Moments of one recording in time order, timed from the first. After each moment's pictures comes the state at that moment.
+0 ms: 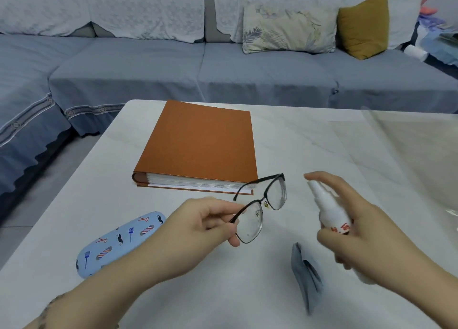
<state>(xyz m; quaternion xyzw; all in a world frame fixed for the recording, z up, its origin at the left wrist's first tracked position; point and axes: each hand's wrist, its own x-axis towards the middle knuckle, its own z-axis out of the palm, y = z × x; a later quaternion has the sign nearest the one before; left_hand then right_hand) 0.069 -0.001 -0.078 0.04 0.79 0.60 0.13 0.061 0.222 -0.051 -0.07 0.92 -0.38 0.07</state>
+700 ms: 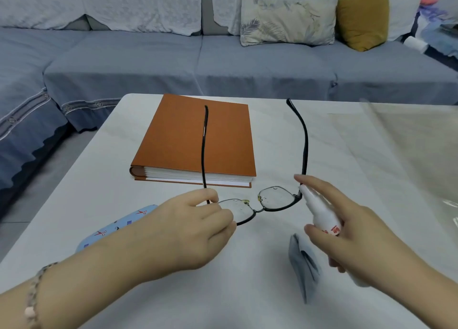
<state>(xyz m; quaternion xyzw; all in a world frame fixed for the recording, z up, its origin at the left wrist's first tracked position) 0.061 -0.022 -0.092 0.49 0.82 -0.07 -0.28 0.070 0.222 -0.063 -0.05 0.93 -0.36 0.10</state>
